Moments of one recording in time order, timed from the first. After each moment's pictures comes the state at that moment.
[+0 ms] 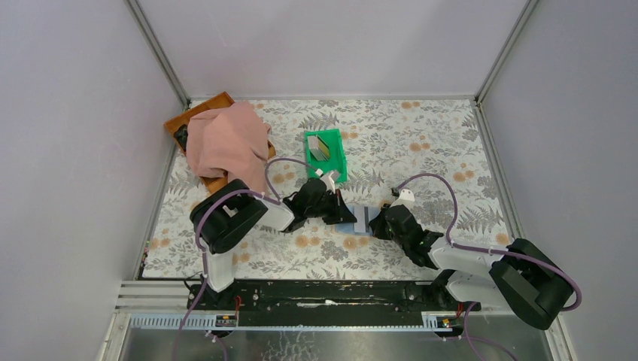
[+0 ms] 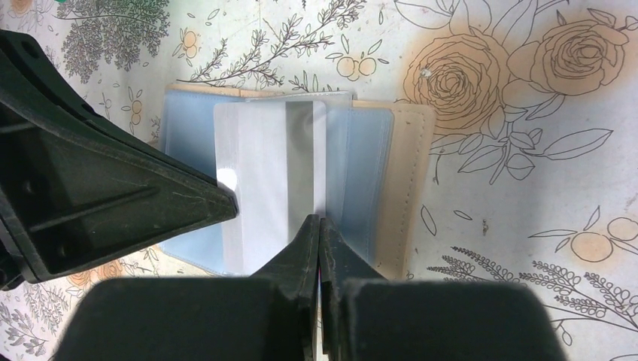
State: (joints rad) left arm -0.78 1.88 0.73 0.61 0.38 -0.92; right arm 0.74 1.17 0.22 0.28 0.26 0.77
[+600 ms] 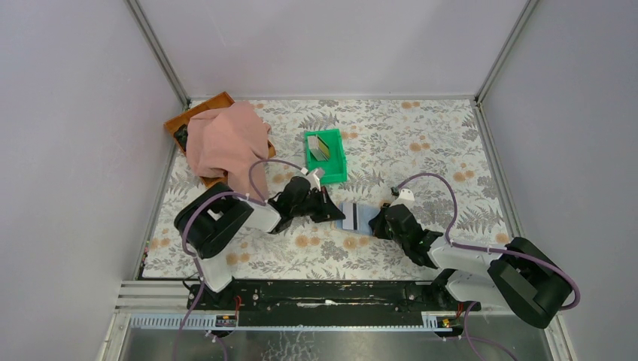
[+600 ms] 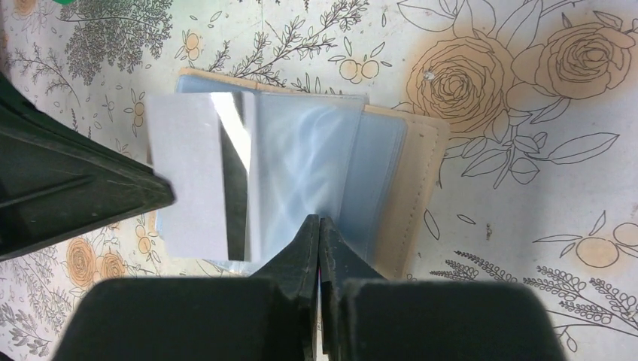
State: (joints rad) left arm -0.70 1.81 0.63 0.65 0.42 -0.94; right arm 0.74 1.18 0.22 0.30 0.25 0.77
